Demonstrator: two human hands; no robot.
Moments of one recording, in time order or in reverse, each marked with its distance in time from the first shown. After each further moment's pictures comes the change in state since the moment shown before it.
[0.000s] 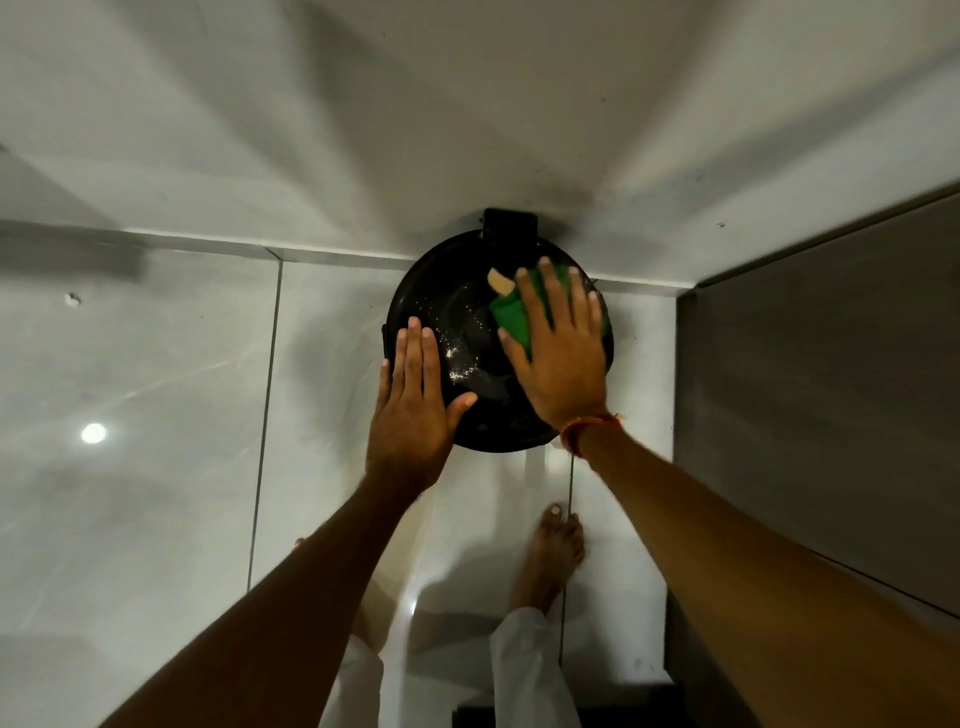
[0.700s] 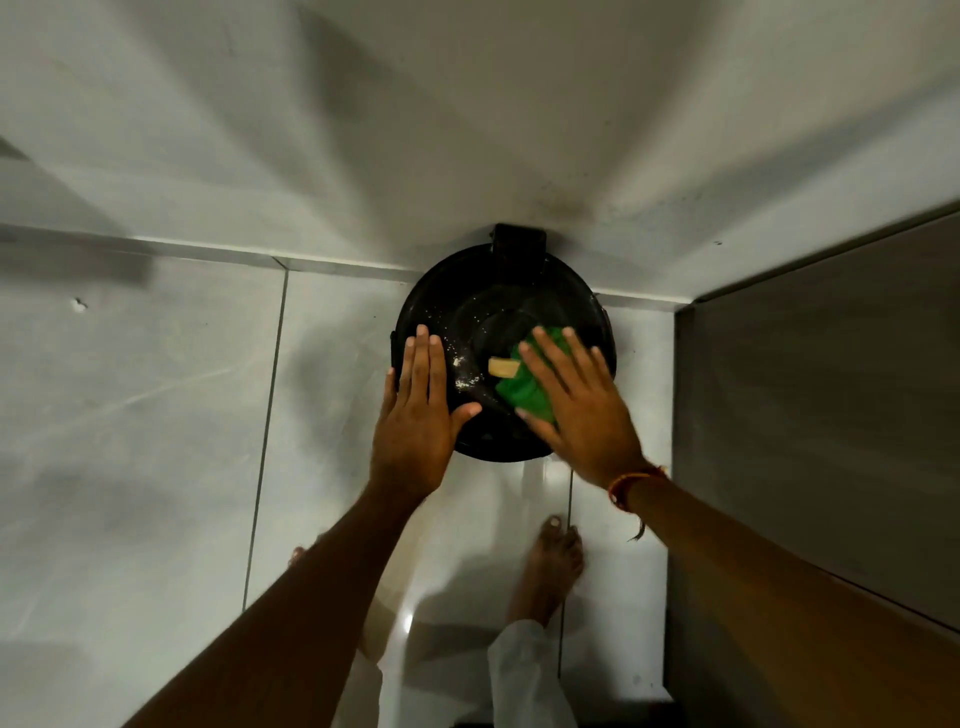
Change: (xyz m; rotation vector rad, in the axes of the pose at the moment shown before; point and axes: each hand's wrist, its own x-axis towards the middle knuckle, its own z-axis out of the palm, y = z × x) left_hand 0.004 0.002 -0.004 -0.024 -0.062 0.000; right_hand -0.051 0.038 0.002 -0.045 -0.106 -0.254
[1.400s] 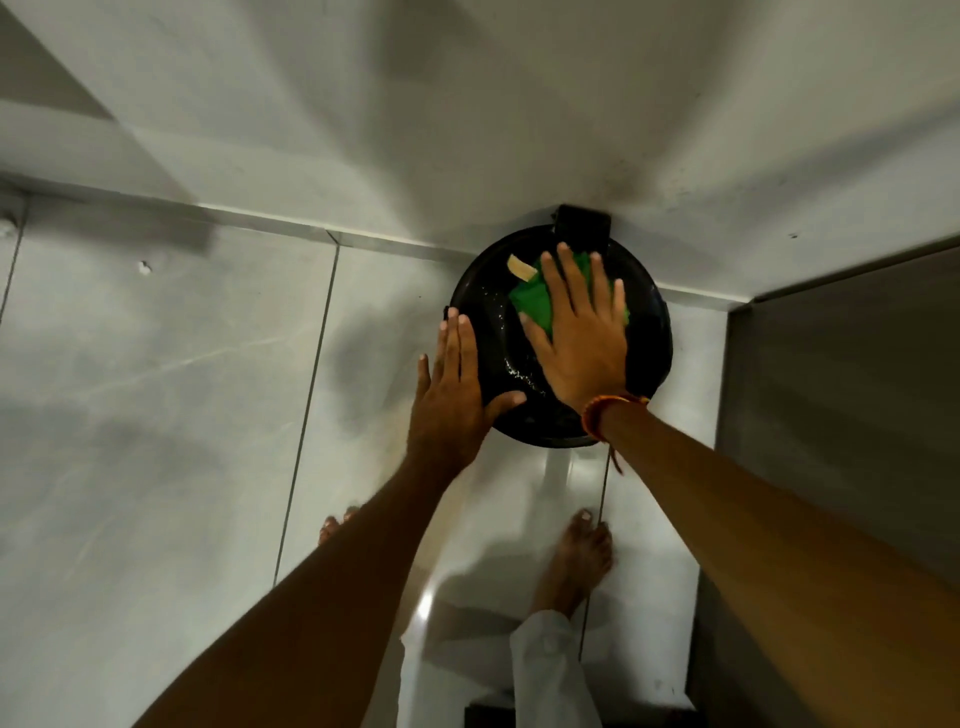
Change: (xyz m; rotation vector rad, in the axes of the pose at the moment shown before) left_hand -0.011 -0.012 -0.006 -0.195 0.011 -0.067; right_hand 0.084 -0.058 -0.010 0.064 0.059 0.174
